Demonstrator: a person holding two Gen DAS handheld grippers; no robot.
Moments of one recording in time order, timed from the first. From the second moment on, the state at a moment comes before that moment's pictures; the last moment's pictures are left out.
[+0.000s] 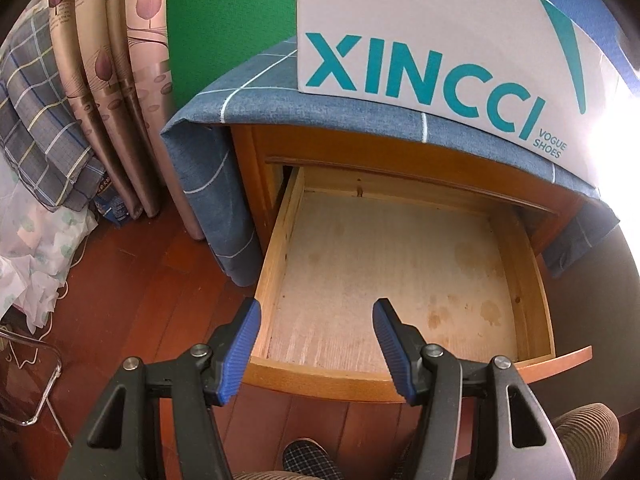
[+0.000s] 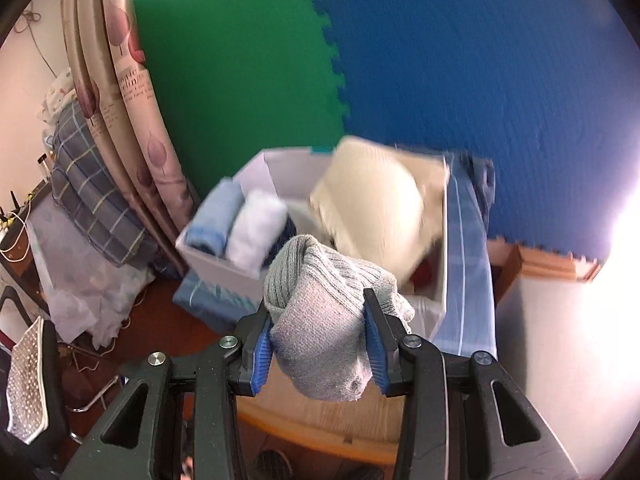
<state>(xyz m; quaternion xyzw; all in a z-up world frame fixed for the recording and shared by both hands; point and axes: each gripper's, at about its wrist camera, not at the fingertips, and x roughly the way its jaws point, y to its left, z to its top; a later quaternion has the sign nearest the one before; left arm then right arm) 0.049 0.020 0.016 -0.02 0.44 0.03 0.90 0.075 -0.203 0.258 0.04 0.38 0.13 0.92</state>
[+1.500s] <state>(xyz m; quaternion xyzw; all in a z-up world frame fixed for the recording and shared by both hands) 0.050 0.025 0.011 -0.02 0.45 0.04 0.89 0.195 -0.113 0.194 -0.03 0.43 0.12 0.89</state>
